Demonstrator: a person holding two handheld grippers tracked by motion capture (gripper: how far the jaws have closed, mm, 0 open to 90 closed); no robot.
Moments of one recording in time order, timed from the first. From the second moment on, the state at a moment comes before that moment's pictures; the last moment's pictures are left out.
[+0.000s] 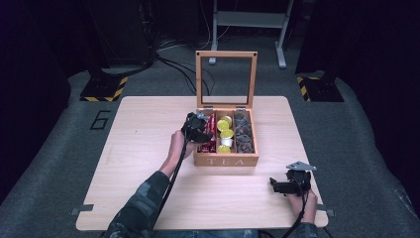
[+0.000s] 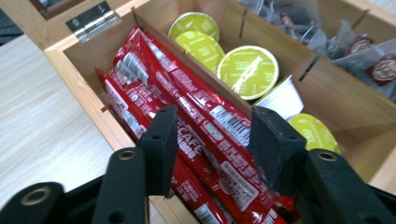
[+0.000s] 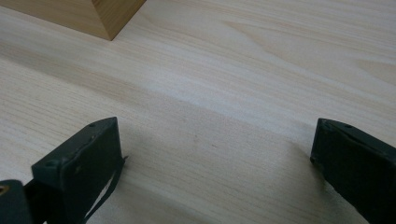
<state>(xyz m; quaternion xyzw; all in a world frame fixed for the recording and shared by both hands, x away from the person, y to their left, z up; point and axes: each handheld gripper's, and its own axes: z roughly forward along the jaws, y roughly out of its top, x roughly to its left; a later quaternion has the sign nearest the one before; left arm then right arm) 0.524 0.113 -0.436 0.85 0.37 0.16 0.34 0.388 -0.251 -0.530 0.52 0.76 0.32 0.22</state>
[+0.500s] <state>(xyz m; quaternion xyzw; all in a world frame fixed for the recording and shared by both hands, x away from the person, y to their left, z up) 0.526 0.109 -0.444 0.84 0.42 0.16 0.32 0.388 -0.251 -0.530 0.52 0.76 0.32 0.22</state>
